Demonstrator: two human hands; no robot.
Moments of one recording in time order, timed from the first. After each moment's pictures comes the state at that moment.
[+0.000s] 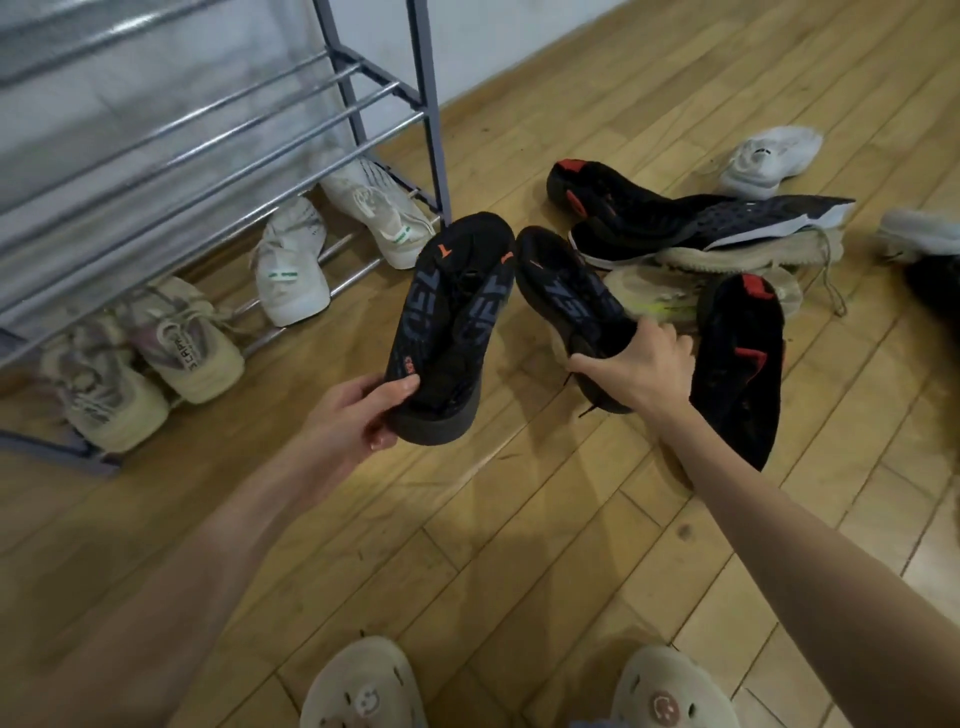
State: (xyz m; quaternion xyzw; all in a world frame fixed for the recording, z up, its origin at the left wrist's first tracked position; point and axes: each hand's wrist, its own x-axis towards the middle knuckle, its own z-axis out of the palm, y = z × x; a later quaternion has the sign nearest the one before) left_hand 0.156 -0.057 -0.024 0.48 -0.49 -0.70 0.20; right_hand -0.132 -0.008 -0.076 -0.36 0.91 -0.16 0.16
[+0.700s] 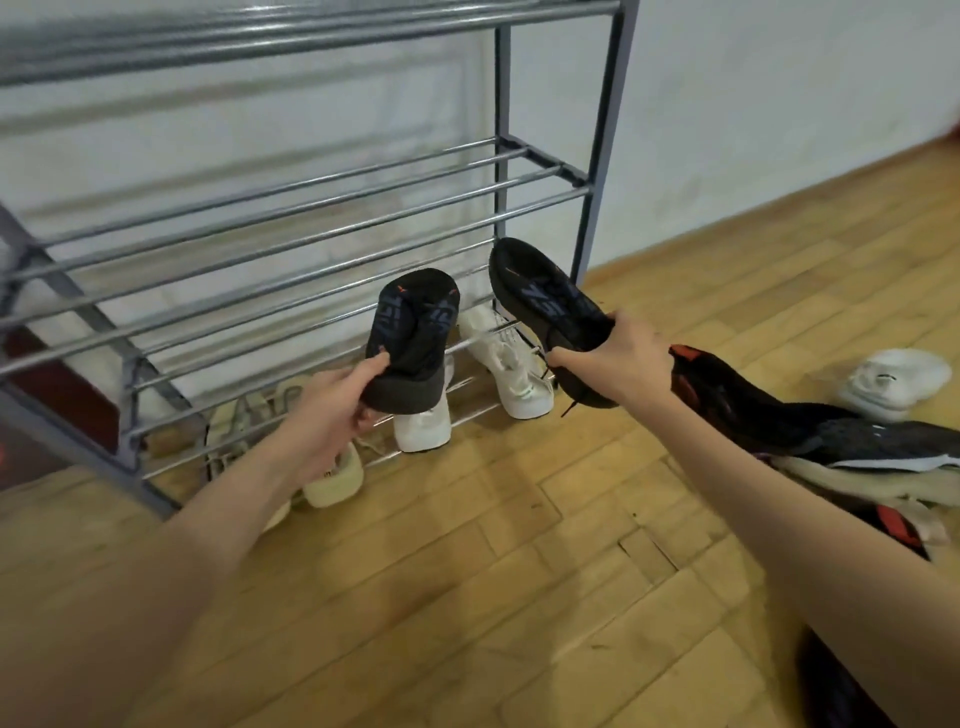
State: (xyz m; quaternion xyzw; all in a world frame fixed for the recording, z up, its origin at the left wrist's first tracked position) left_hand 0.234 -0.185 0.066 0.58 -0.43 -0.56 0.41; right_hand -0.046 -0.179 0.059 -0.51 0.80 -0.29 0.15
